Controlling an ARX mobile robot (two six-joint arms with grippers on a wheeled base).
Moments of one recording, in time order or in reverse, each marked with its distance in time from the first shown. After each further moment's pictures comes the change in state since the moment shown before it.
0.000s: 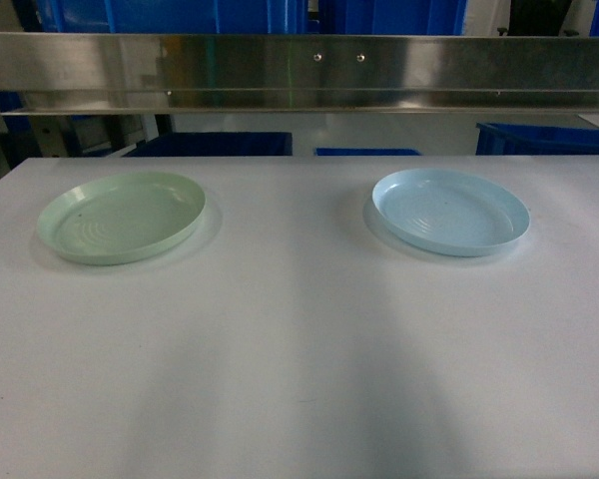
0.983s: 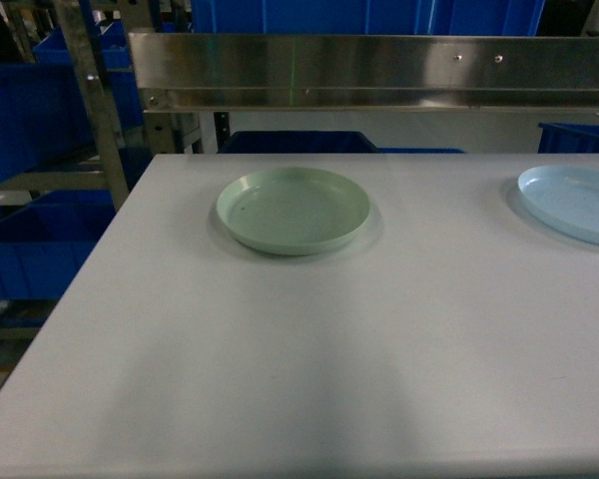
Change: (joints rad) left arm -0.001 0.005 0.000 0.002 0.003 0.000; right arm 0.000 0.000 0.000 0.000 0.003 0.000
